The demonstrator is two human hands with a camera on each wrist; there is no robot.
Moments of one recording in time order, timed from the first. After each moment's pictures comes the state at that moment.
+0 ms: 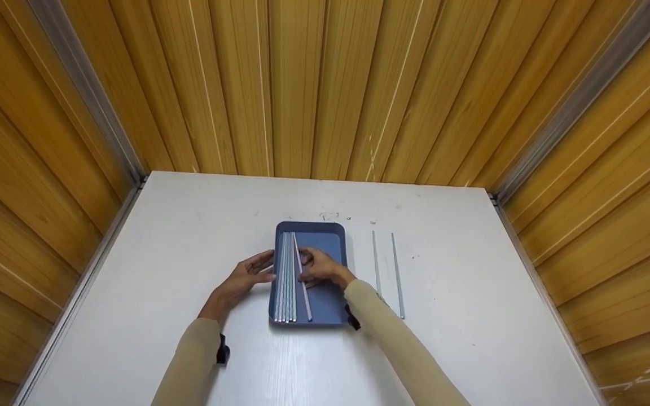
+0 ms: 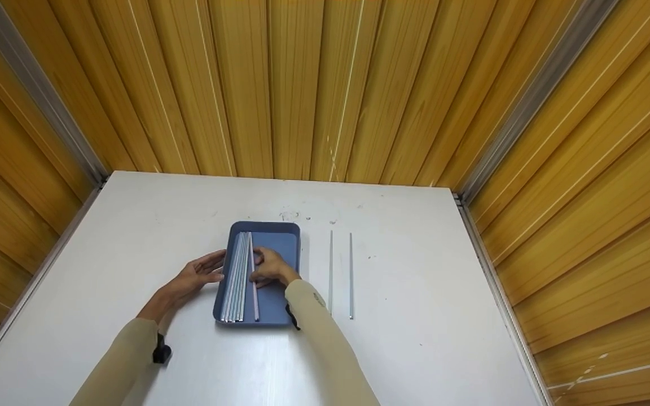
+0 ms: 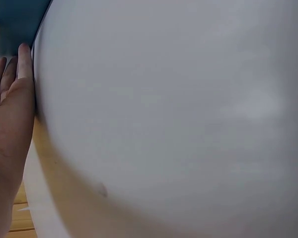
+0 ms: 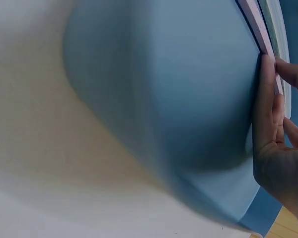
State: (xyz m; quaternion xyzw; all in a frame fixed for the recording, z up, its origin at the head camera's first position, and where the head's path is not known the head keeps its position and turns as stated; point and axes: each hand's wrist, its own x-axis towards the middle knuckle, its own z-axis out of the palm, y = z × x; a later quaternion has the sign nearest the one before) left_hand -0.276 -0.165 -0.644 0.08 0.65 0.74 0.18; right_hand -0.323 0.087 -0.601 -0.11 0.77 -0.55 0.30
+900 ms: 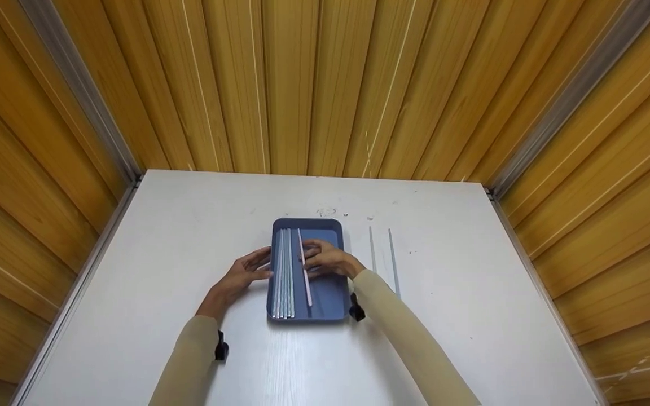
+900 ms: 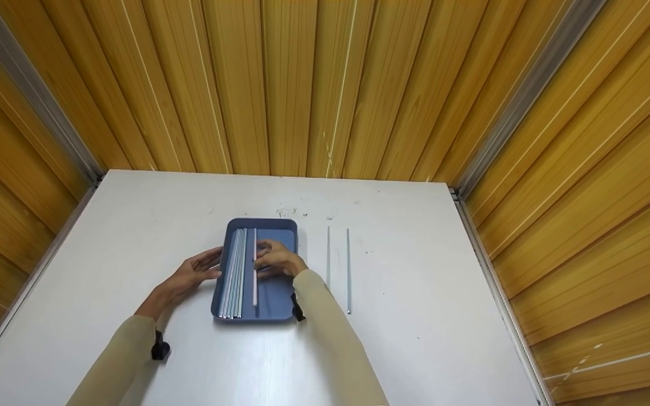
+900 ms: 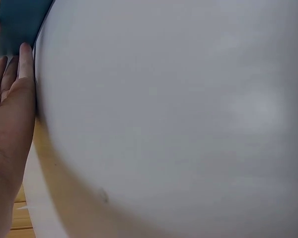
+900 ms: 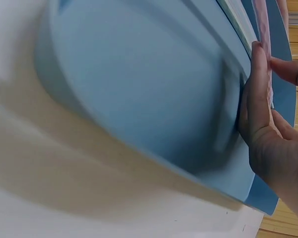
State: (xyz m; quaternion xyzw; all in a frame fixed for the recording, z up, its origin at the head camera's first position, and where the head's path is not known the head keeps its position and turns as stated) left_hand -0.275 -0.164 -0.642 0.06 0.65 0.74 0.18; right_hand -0.330 0.105 -0.586 -0.03 0.69 -0.62 0.36
